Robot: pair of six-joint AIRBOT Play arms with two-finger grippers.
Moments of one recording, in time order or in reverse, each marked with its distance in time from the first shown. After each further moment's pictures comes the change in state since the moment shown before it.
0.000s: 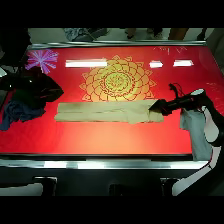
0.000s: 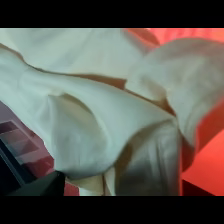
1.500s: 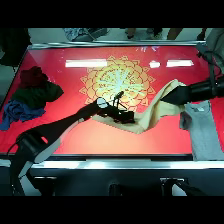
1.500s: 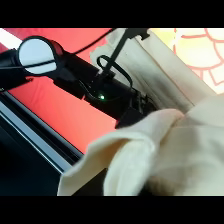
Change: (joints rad) left arm -0.771 -0.436 0.031 -0.346 0.380 0.042; right arm 0.088 0.754 -0.001 -0.033 0.219 0.145
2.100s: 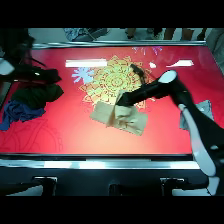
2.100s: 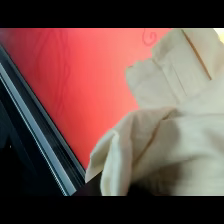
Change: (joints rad) left arm 0.616 0.555 0.006 0.542 -0.197 -0.025; right arm 0.431 -0.446 0.000 0.146 -0.395 -0.032
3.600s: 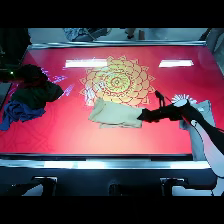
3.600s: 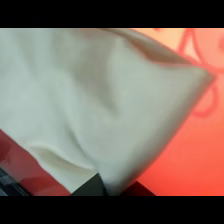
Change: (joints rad) left arm 0.068 0.161 -0.039 -0.011 -0.048 0.046; right arm -0.281 0.093 -0.439 -0.059 -0.173 -0.056
